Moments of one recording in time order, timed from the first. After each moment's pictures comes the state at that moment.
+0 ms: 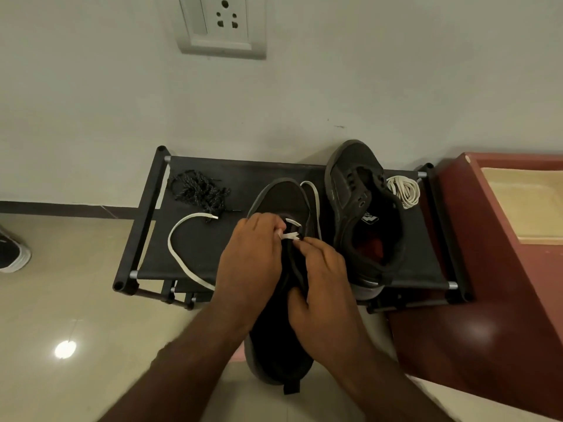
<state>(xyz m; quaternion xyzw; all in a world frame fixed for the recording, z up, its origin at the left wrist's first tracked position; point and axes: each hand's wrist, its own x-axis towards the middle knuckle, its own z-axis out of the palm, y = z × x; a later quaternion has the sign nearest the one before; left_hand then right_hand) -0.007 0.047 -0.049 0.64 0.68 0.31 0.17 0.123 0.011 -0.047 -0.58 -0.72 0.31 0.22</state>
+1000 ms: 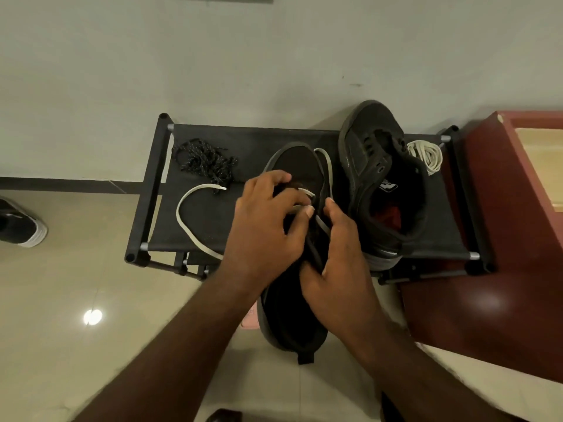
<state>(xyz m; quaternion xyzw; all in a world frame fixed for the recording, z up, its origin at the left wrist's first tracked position) -0.016 0.045 -0.050 0.69 0.63 0.33 0.16 0.120 0.008 -0.053 -0.60 -0.66 0.36 0.29</state>
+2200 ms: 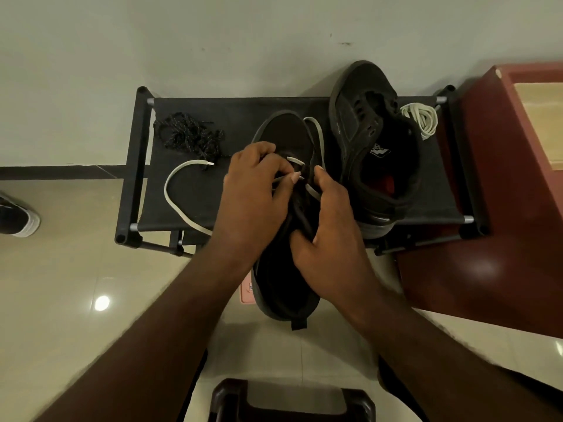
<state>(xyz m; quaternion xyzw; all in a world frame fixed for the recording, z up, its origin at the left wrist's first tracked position) -0.013 0.048 -0.049 0.66 0.66 0.30 0.21 0.119 0.008 -0.048 -0.61 -0.65 0.37 0.28</state>
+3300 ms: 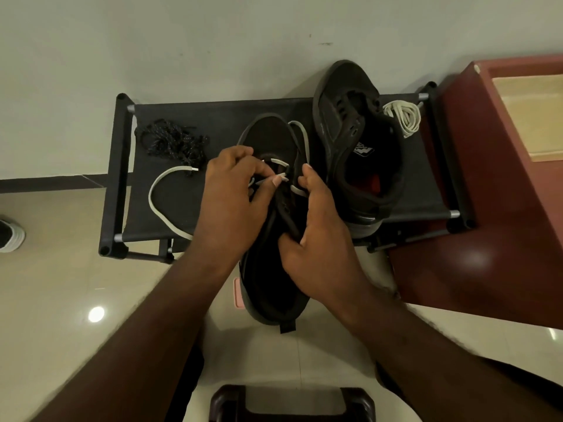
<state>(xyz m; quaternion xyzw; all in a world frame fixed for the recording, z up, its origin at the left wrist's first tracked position) -0.019 0.051 -0.045 0.65 0.67 0.29 0.22 0.122 0.009 -0.044 -0.61 -0.63 0.41 0.27</state>
